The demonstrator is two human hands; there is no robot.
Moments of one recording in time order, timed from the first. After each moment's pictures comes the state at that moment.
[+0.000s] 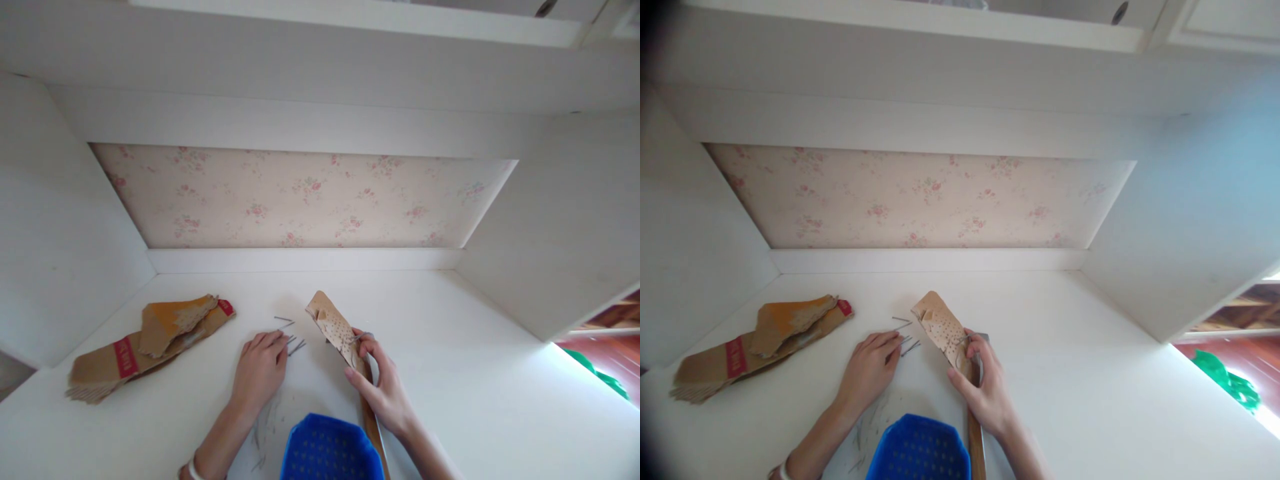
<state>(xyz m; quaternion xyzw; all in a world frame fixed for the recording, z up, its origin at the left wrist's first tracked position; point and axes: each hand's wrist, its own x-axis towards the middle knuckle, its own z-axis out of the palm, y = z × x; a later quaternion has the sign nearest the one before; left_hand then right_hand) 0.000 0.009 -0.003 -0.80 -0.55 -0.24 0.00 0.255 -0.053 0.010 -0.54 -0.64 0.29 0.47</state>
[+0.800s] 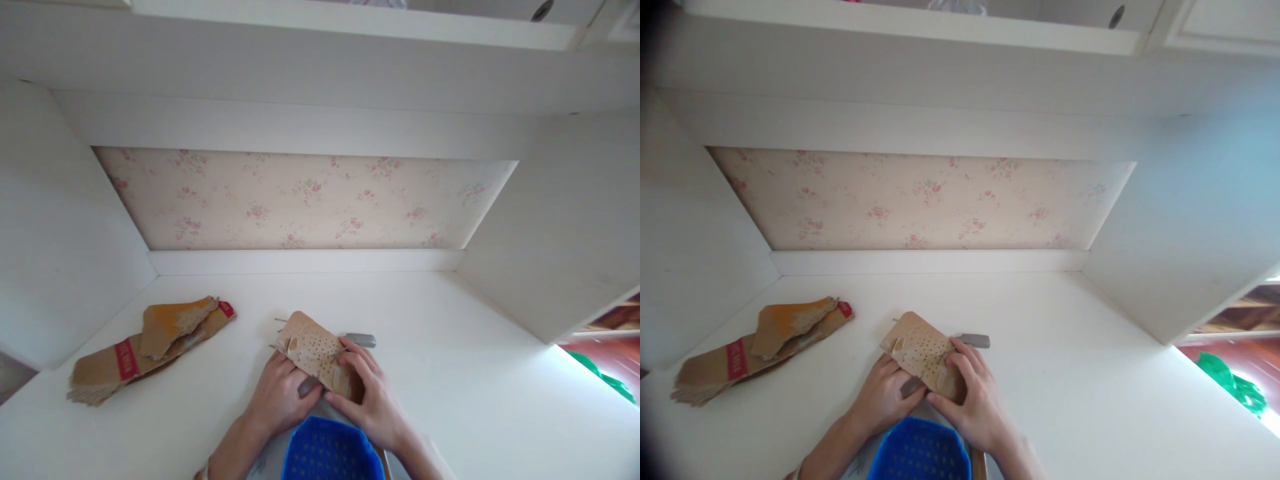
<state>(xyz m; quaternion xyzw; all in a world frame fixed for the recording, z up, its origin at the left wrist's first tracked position) 0.028 -0.016 0.005 -0.86 -0.37 -0.34 -0.03 0.242 -0.061 0.015 -0.55 -0.74 0.21 0.33</state>
